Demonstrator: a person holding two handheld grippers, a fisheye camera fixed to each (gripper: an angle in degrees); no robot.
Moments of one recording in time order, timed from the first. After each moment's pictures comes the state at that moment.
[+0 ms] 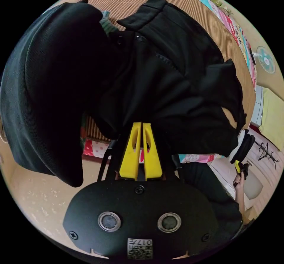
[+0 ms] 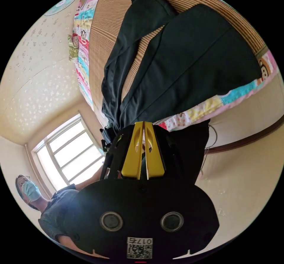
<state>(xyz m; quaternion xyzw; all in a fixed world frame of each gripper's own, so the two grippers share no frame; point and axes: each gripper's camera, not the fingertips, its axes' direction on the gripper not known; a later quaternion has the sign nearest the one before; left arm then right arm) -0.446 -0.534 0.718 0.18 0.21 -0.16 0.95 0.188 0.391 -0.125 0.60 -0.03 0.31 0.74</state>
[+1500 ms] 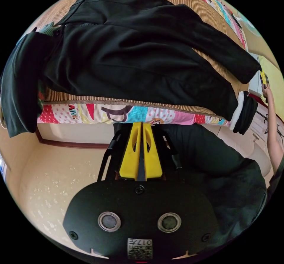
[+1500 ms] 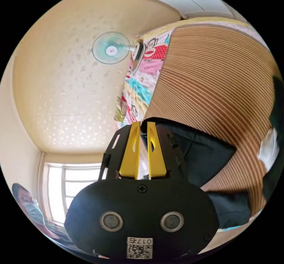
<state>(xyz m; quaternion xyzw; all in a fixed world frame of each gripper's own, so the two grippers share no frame) -0.237 -0.379 0.669 0.11 0.19 -0.08 0.97 -0.055 0.523 -0.419 0.81 0.02 0.15 0.56</state>
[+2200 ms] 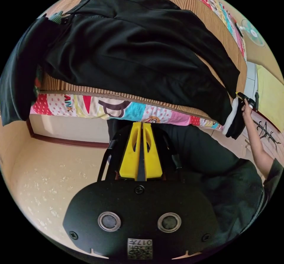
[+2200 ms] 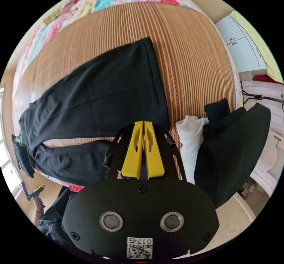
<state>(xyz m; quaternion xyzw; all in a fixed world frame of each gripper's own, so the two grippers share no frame) -0.254 -0.330 0.645 0.12 0.24 -0.11 0.96 -0.039 0.441 -0.292 0.50 0.43 0.40 0.64</state>
